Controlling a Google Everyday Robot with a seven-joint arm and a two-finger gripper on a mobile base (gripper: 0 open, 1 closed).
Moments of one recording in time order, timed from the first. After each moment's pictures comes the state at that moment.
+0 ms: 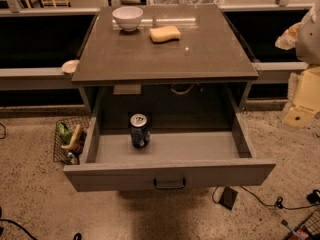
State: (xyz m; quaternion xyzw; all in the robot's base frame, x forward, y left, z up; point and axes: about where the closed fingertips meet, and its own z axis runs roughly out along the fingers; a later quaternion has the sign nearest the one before) arm 0.438 -0.216 0.977 -0.60 0.78 -0.04 0.16
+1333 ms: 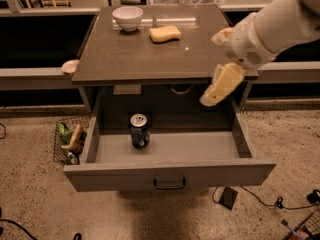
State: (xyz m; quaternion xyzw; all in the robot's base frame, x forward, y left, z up) arm 0.548 -0.121 0.930 -0.60 0.72 0.08 0.32
